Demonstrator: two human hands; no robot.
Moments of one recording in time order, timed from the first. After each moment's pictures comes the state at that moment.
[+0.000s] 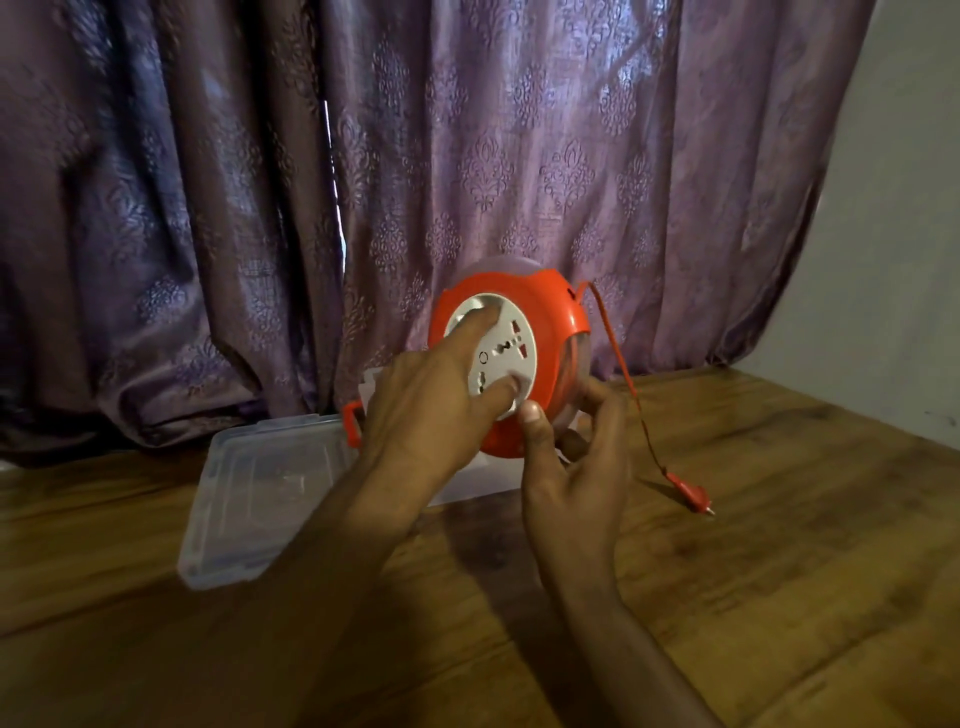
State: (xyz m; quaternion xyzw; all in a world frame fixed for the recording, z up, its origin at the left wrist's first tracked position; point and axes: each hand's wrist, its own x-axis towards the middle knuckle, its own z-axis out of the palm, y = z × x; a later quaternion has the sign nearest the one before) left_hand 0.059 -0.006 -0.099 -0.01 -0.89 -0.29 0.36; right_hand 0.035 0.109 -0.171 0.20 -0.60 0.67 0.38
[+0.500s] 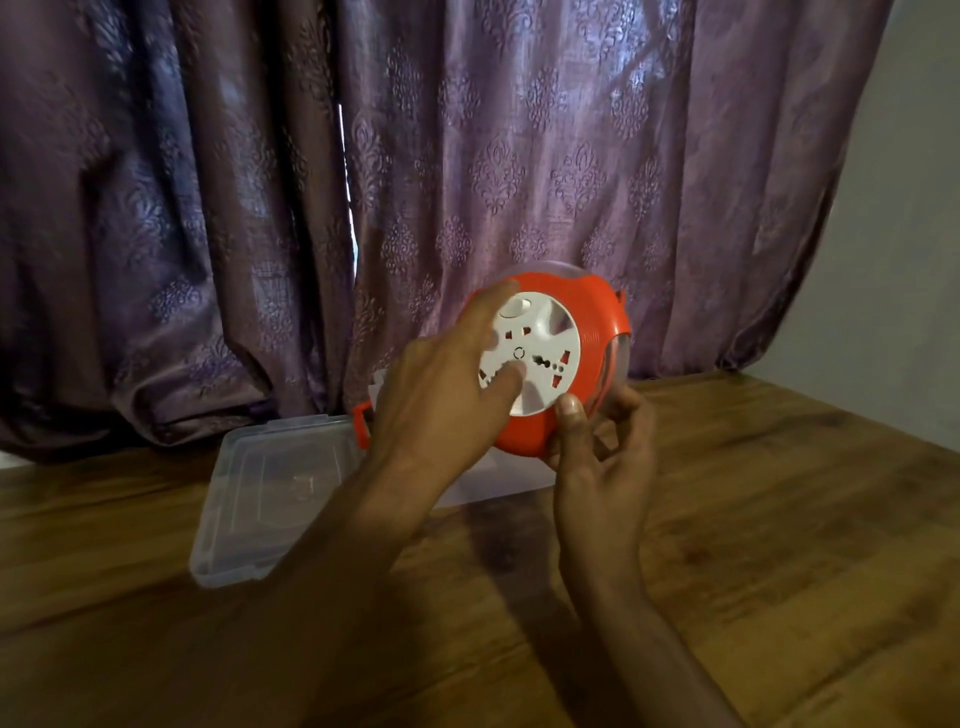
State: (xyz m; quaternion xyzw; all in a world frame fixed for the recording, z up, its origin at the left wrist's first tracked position) left_hand 0.064 -0.003 -0.093 -0.07 -0.85 -0.29 0.43; right_hand 0.028 0.112 -0.169 0.14 -0.56 0.74 0.33
